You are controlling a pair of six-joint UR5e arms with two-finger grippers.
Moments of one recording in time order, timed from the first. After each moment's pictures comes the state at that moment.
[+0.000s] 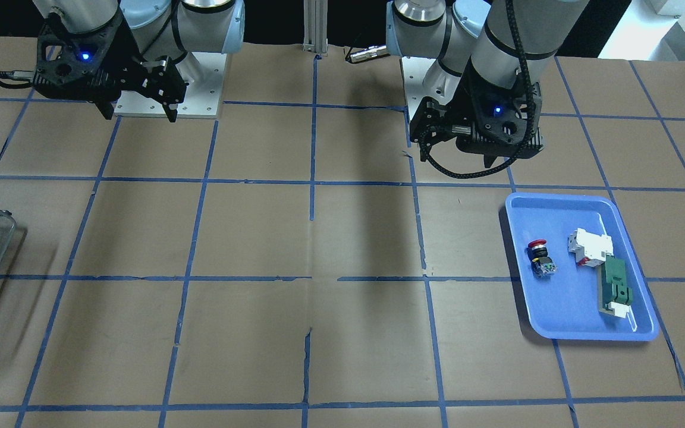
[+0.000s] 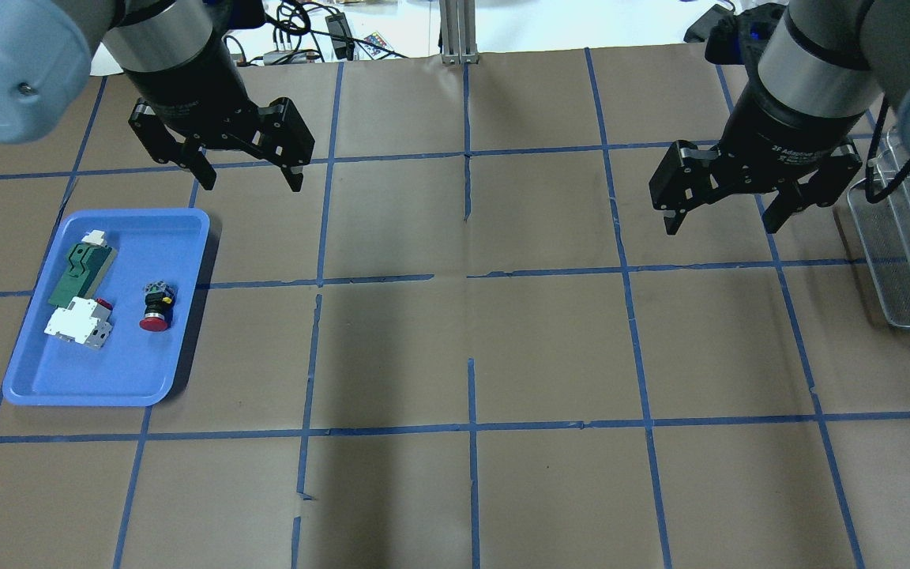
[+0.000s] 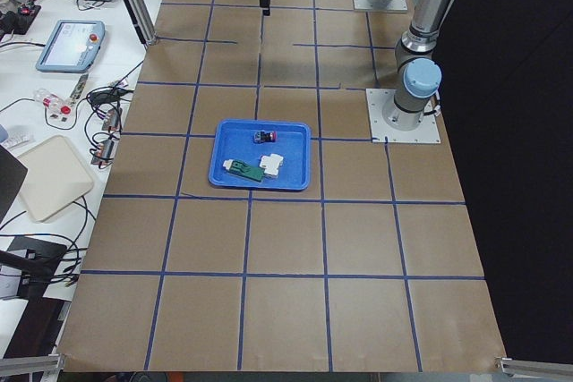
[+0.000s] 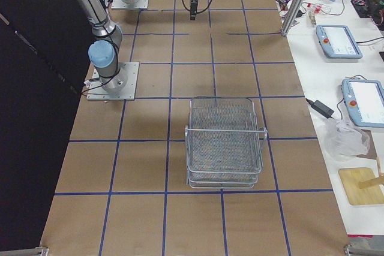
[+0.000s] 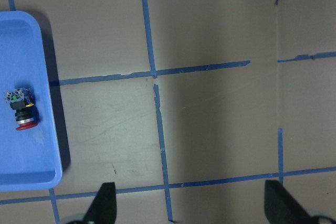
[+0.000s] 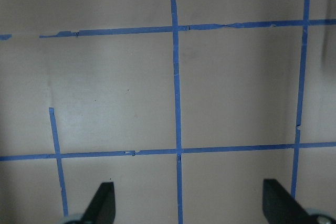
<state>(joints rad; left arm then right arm) -1.63 -1.65 -1.46 -1.65 1.56 0.02 1.56 -1.68 1.64 -1.49 -1.56 0.02</state>
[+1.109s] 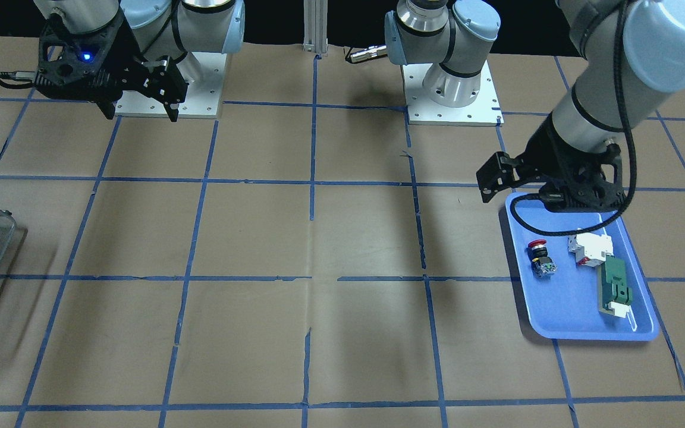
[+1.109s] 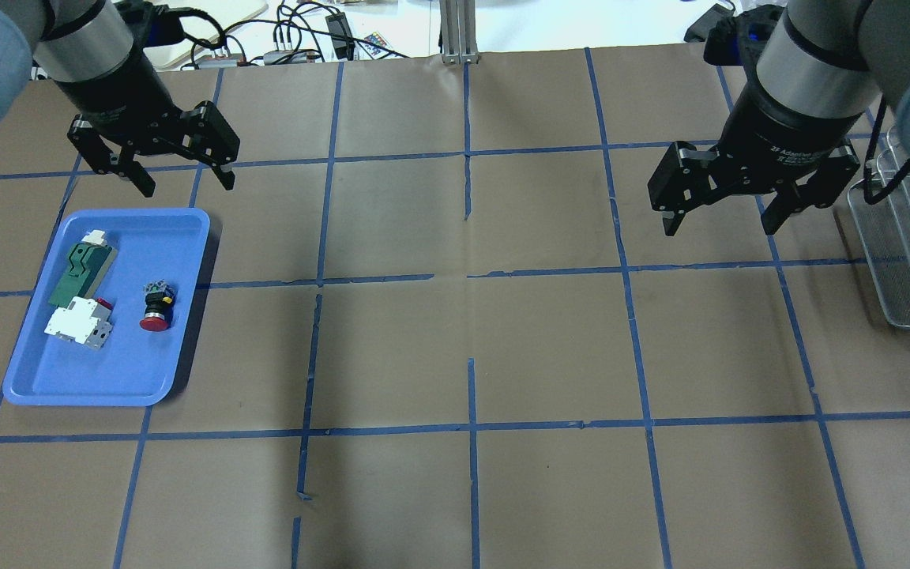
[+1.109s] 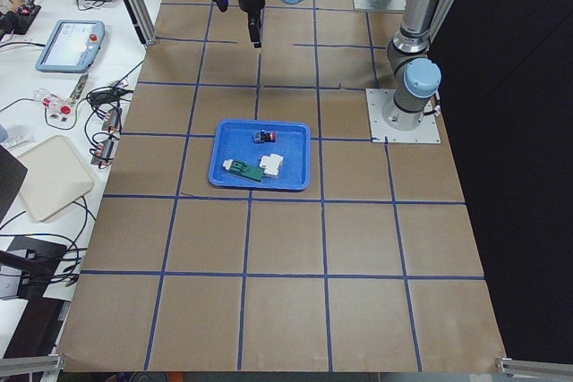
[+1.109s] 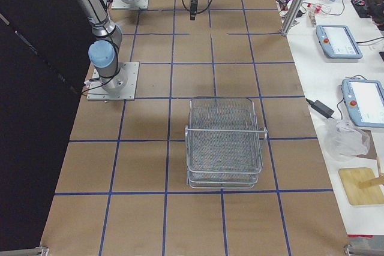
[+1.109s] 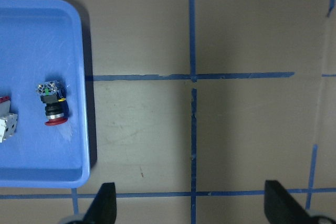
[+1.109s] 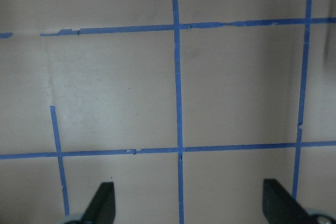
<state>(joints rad) -1.42 -1.72 -1.54 -1.53 1.56 0.11 1.56 -1.68 1.64 -1.48 -1.56 0.02</state>
